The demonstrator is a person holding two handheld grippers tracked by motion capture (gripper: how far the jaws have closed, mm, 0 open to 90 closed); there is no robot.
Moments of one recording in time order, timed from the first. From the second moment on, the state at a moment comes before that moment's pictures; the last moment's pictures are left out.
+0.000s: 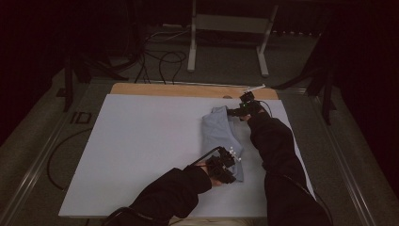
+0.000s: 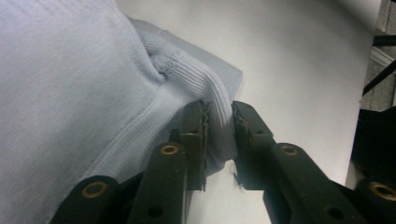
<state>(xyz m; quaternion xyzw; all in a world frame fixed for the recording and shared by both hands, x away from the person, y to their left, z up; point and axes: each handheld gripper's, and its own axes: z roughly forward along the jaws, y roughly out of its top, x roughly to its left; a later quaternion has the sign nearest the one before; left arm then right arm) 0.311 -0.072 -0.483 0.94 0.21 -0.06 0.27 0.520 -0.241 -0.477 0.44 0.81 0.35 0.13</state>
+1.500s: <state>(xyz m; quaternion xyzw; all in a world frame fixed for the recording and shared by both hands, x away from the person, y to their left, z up) 0.320 -0.046 -0.437 0.90 0.21 -0.02 0.38 0.456 -0.249 -0.436 0.40 0.78 0.45 0.15</state>
